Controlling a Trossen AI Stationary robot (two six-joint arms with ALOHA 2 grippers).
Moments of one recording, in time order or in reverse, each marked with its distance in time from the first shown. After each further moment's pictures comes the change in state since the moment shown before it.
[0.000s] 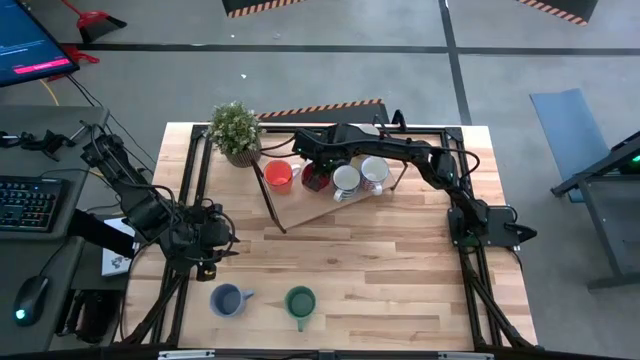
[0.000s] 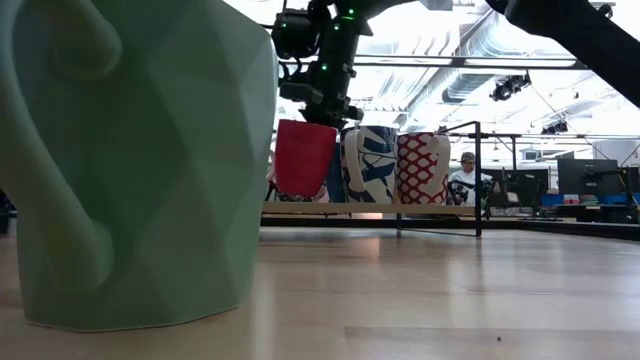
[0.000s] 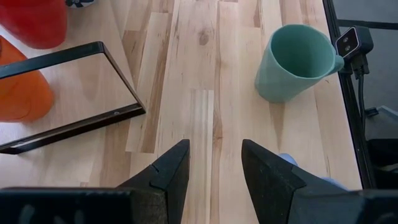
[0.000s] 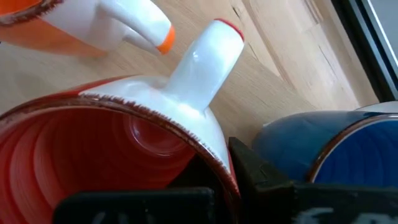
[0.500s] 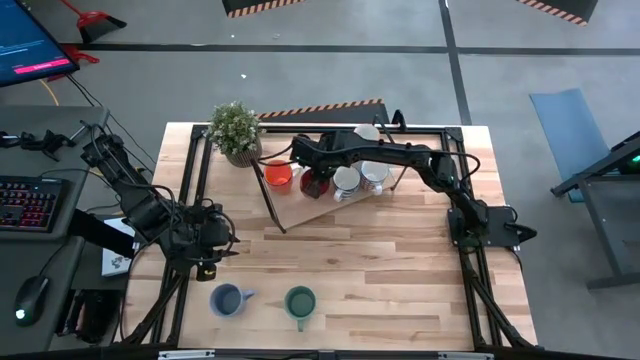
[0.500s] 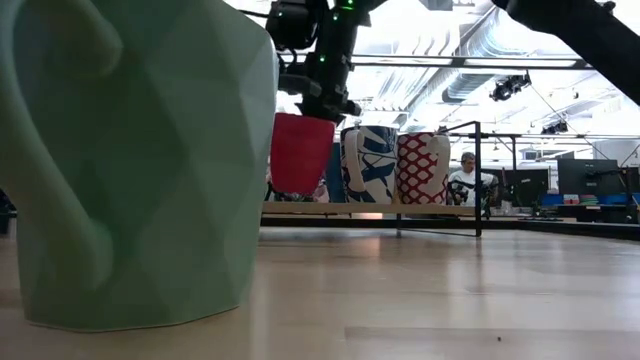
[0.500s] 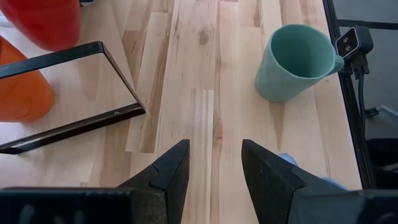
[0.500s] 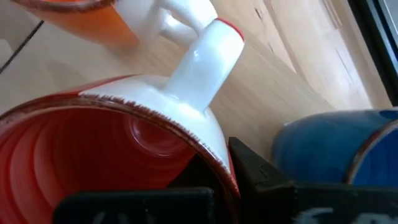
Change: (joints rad) left arm 0.000 0.000 0.000 0.000 0.000 -0.001; right arm 0.042 -0.004 0.000 -0.003 0.008 0.000
